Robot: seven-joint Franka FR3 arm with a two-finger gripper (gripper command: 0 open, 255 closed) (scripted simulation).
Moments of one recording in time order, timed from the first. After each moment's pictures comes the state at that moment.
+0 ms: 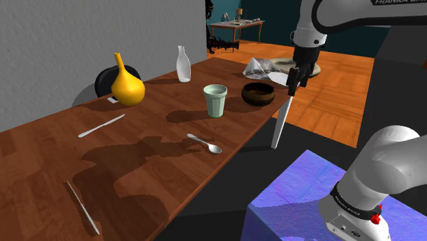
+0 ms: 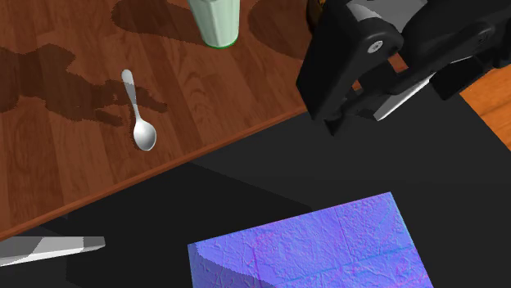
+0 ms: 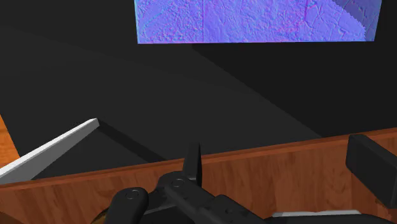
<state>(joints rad) 0.00 -0.76 -0.04 -2.40 -0.08 1.61 -0.09</state>
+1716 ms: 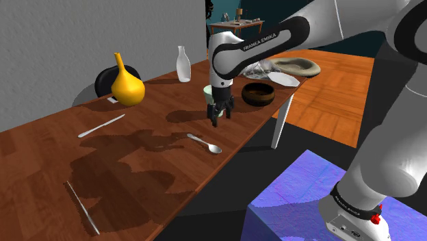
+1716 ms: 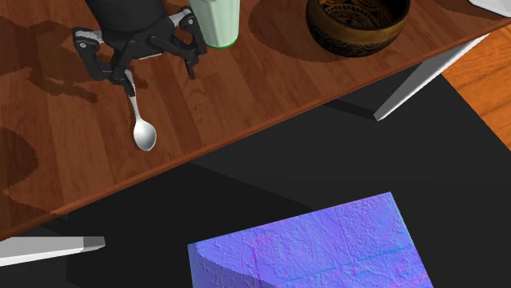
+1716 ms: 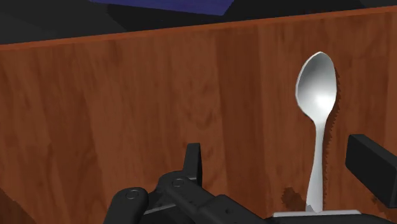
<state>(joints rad) 0.16 0.02 0.15 -2.06 0.12 1.97 0.08</state>
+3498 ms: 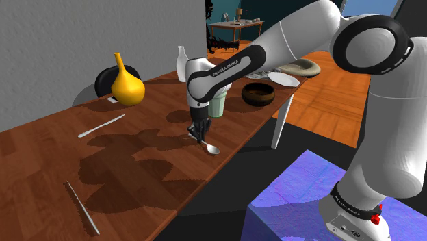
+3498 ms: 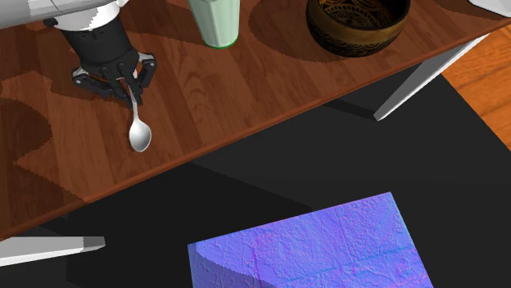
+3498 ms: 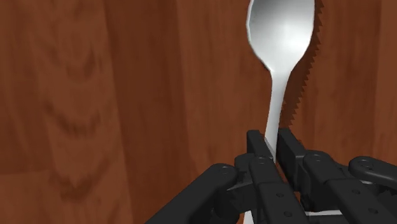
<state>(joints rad) 0.22 0.33 0.19 -1.87 0.13 2.08 0.13</state>
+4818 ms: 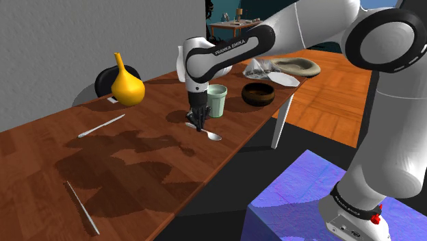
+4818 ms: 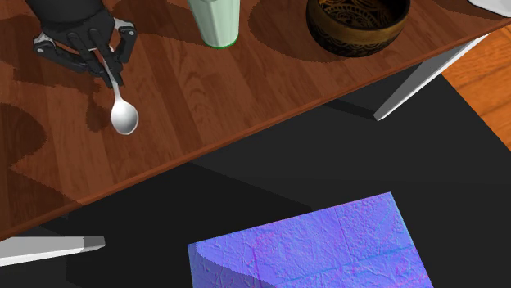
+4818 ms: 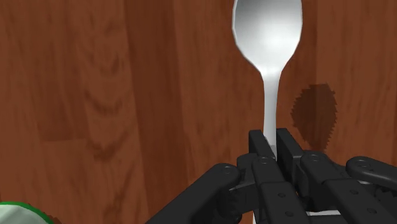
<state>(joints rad) 0.22 0.26 0.20 -1.79 0.14 1.93 0.15</state>
